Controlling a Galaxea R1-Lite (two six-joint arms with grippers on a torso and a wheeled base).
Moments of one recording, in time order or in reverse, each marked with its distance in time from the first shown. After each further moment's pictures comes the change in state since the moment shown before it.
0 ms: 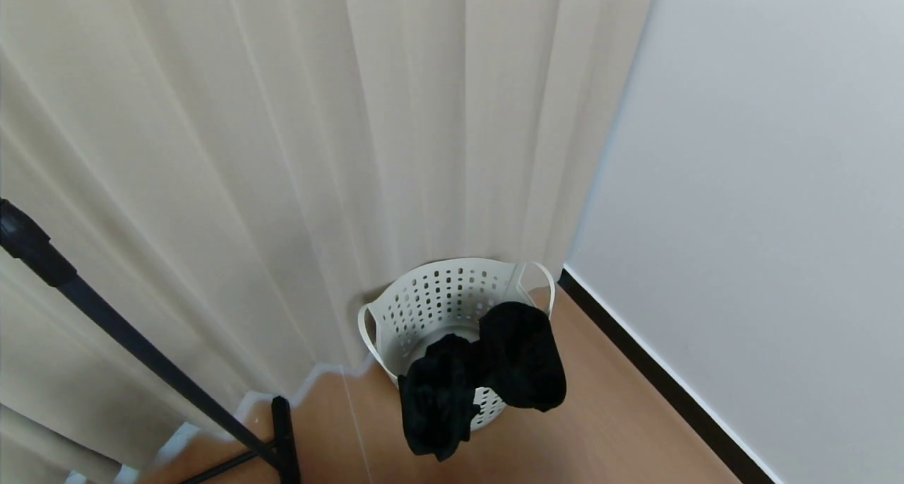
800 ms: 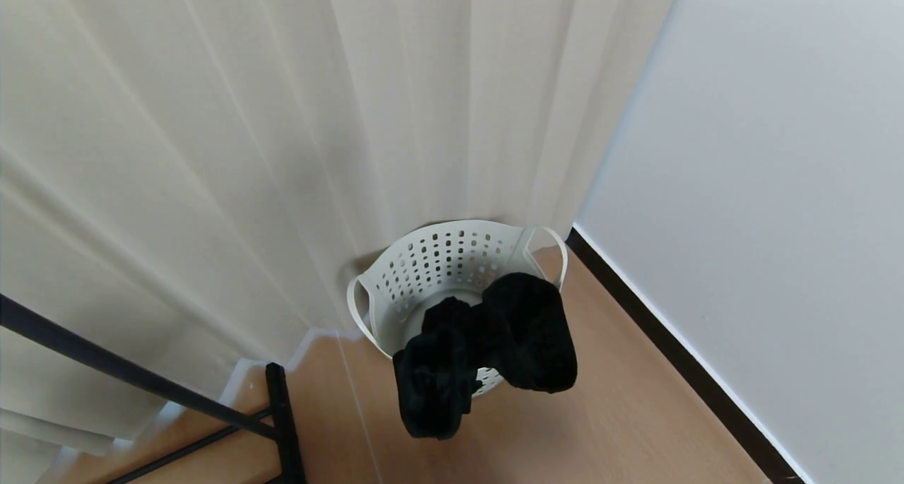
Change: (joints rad) left arm 0.000 0.000 0.000 0.000 0.000 -0.002; right arm 0.000 0.000 0.000 0.000 -0.001 0.000
